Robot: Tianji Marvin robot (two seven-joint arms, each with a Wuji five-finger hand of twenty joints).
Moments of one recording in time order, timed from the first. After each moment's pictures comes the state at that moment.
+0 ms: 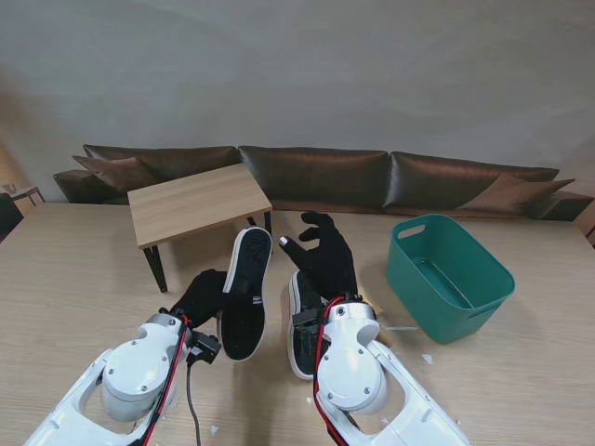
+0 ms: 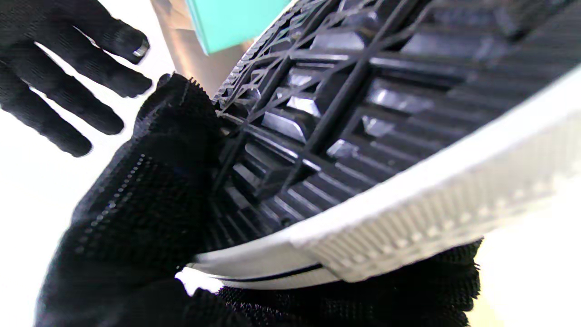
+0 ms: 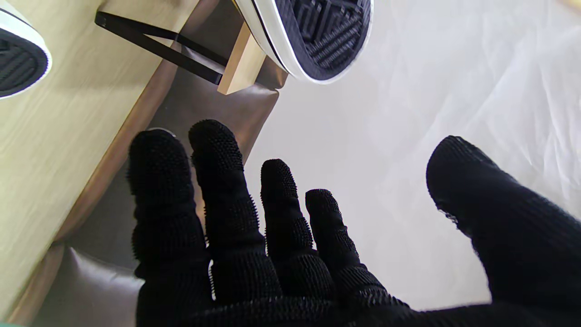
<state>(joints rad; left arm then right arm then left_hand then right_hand) 1.67 -1.17 -1.27 -1.79 0.03 0.23 0.06 -1.48 -1.33 0.91 -1.73 -0.22 0.16 -0.58 0.86 -0.77 0.45 -0.20 0.87 0.37 0.76 0.65 1.29 0.34 0.31 0.78 1.18 0.38 0.83 0.63 0.78 0.47 1.40 0.61 0.33 -0.53 1.02 -0.16 0.30 0.28 0.65 0.38 0.64 0.26 0.63 0.51 0.83 0.33 0.66 0.58 0.72 0.39 1.07 0.69</state>
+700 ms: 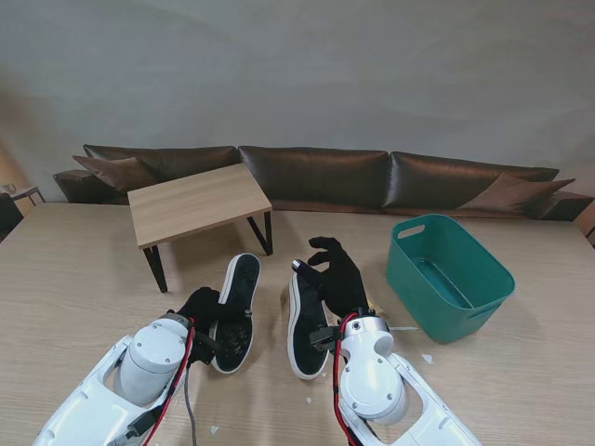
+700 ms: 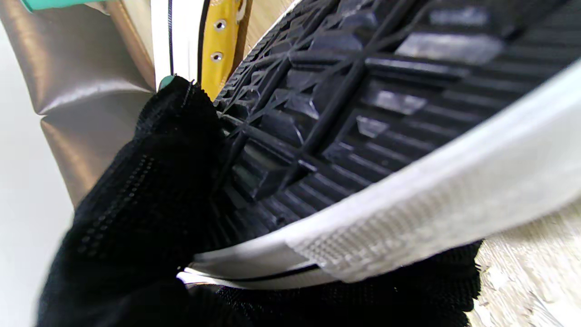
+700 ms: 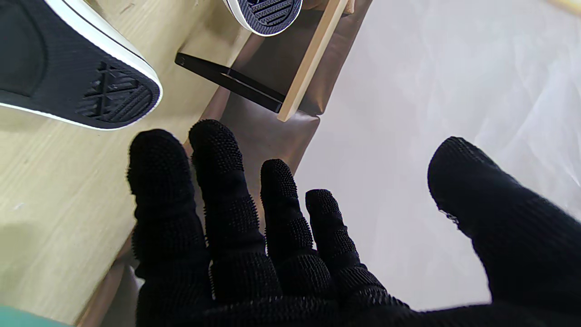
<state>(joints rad) 1.51 -1.19 -1.20 -1.53 0.04 0.43 0.06 -1.52 -1.29 0.97 -1.67 -0.18 0.10 -0.47 0.86 -0.76 0.45 -0.20 0.87 0.38 0.76 0.65 1.28 0.35 0.31 0.82 1.18 0.38 0.83 0.63 0.78 0.47 1.40 0.61 0.33 -0.52 1.01 -0.16 0.30 0.28 0.65 0.37 0.64 0.26 0.63 0.51 0.83 0.33 0.66 0.57 0.72 0.39 1.07 0.69</state>
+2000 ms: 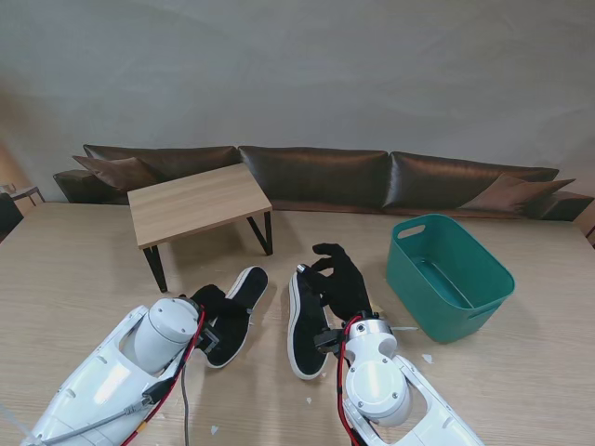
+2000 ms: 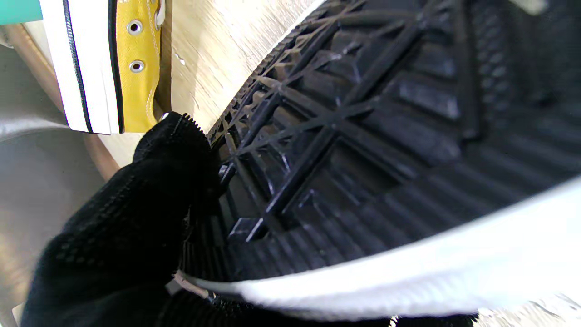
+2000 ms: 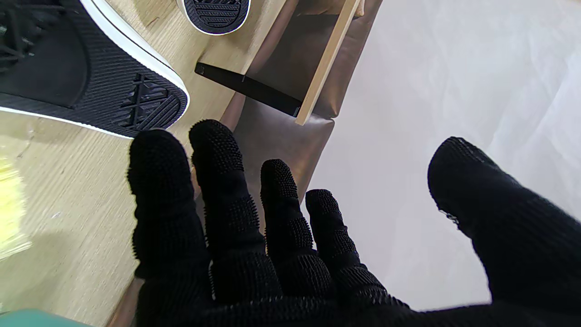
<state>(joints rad) 1.35 -1.17 -1.10 -1.42 0.14 0.61 -0.10 -1.53 -1.29 0.98 -1.65 -0.13 0.09 -0.45 0.75 -0.63 0.58 -0.18 0.84 0.38 0.38 0.62 1.07 0.36 0.39 0.71 0.91 0.48 0.76 0.70 0.37 0.54 1.33 0.79 0.33 -0.52 1.01 -0.16 0.30 0.28 0.65 0.36 0.64 0.26 0.63 0.50 0.83 0.33 0.67 0.57 0.72 0.39 1.07 0.69</state>
